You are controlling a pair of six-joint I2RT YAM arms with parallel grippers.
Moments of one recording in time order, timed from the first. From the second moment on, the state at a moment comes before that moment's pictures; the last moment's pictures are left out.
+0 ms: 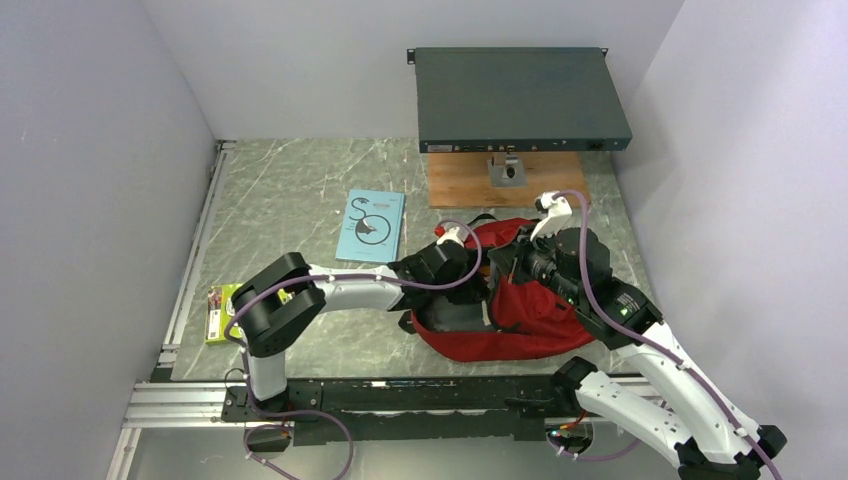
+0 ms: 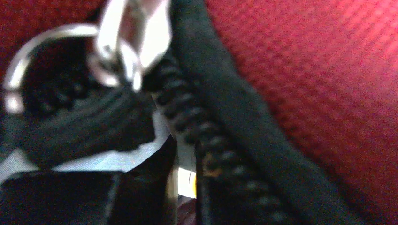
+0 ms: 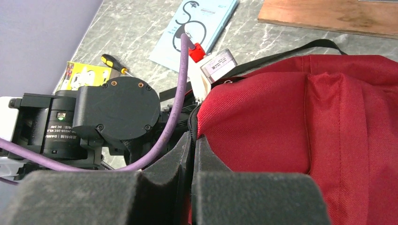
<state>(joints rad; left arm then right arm) -1.04 1.84 1.10 0.14 0.02 -1.11 0.64 0.71 0.90 -0.54 0.02 0.44</state>
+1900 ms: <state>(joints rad) -0.64 0.64 0.79 -0.50 -0.03 -0.51 0.86 0.94 0.68 -0.44 -0.11 0.60</state>
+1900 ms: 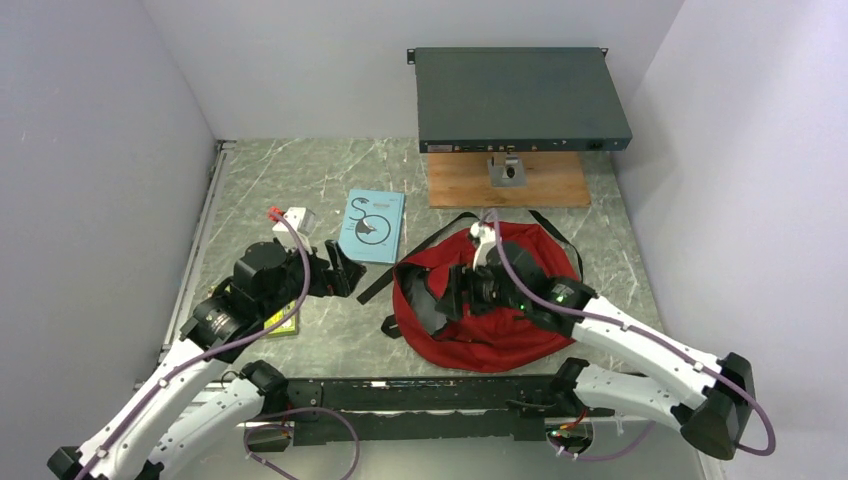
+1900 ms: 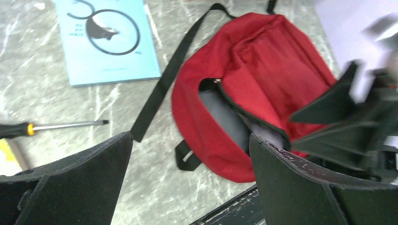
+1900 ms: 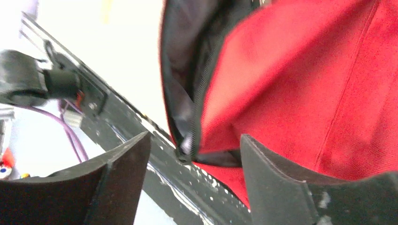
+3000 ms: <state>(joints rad) -0.06 1.69 1.24 -0.47 0.43 -0.41 0.85 1.61 0.87 0.25 0.19 1.05</state>
